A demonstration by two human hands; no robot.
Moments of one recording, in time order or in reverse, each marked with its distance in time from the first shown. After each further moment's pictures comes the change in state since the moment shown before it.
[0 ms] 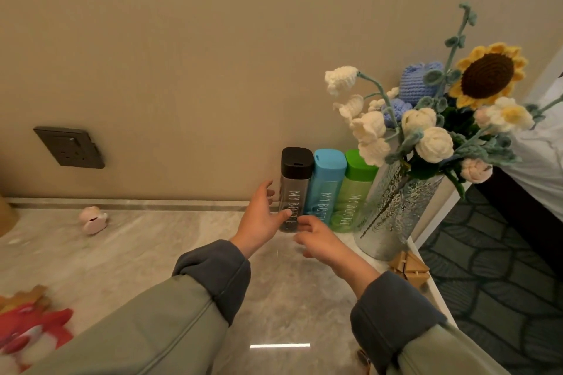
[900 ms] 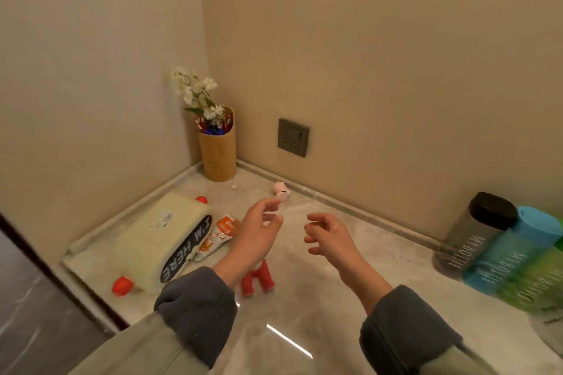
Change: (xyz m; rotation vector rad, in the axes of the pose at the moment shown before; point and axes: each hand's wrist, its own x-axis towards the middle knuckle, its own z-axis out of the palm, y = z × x) left_hand -0.190 -0.074 -0.257 -0.061 0.533 -0.160; right_hand -0.064 -0.107 0.233 0.046 -0.282 -0.314
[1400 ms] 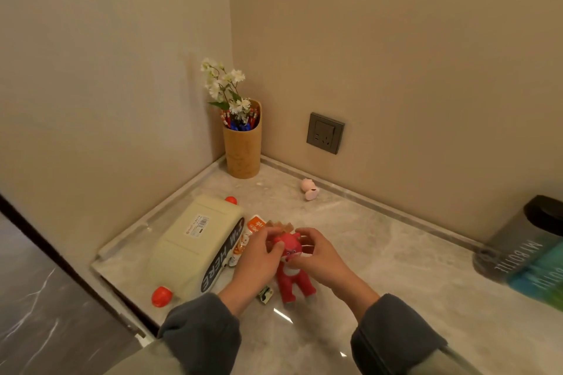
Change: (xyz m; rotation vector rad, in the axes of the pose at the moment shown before) left_hand 0.001 -0.079 -0.049 0.058 -0.076 -0.172; right_hand 0.015 0.012 0.097 -0.172 -0.202 0.040
